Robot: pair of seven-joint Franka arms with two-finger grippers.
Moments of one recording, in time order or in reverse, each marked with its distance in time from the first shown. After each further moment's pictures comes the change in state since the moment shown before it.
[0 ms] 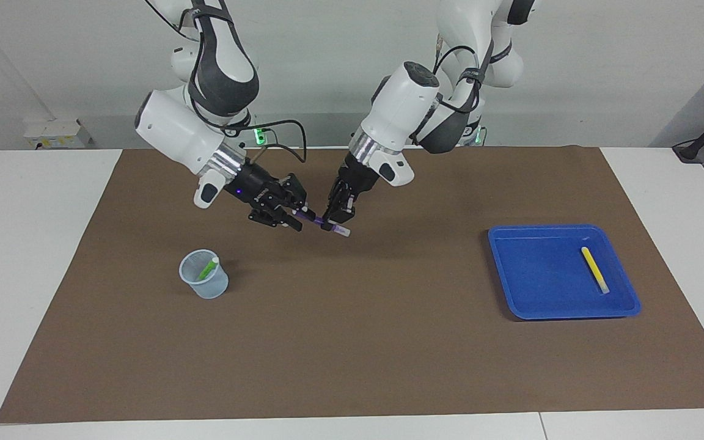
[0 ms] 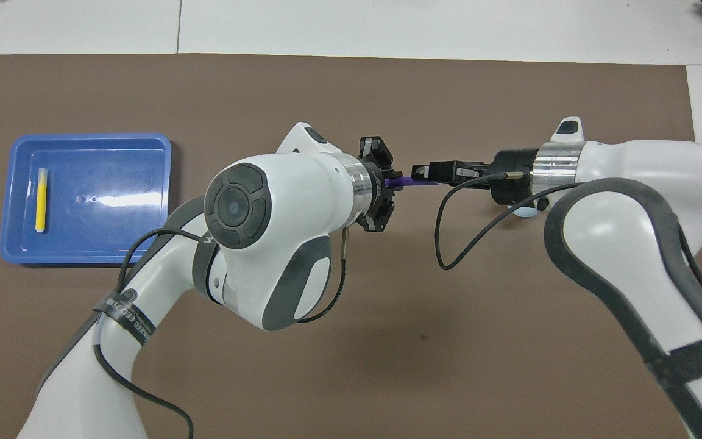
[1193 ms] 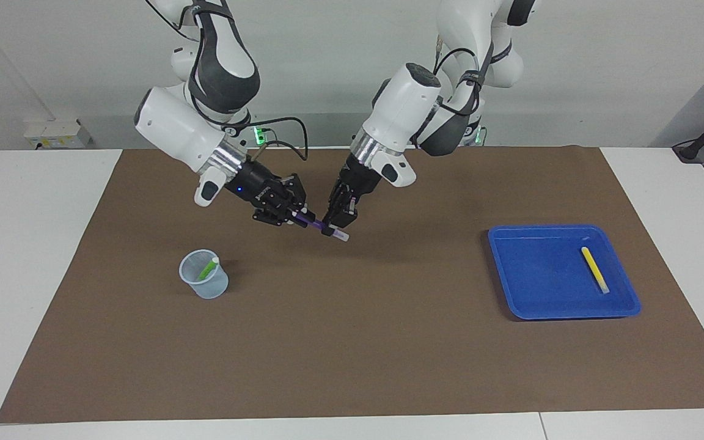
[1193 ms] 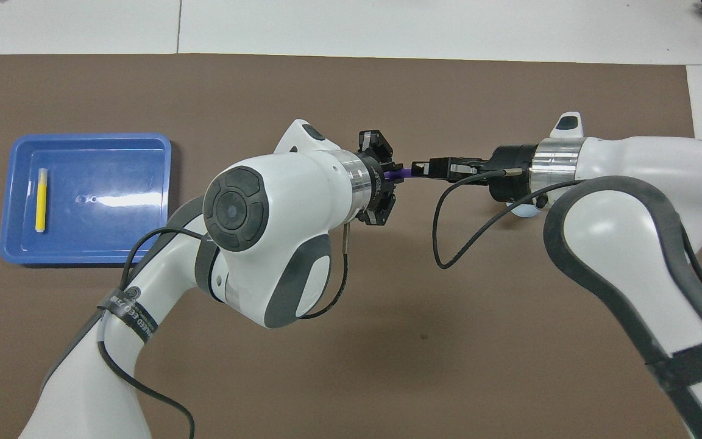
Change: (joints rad) left arm 0.001 0.006 0.011 0.002 0.006 0.050 0.003; right arm 0.006 0.004 -0.003 0.024 -0.003 0.002 0.000
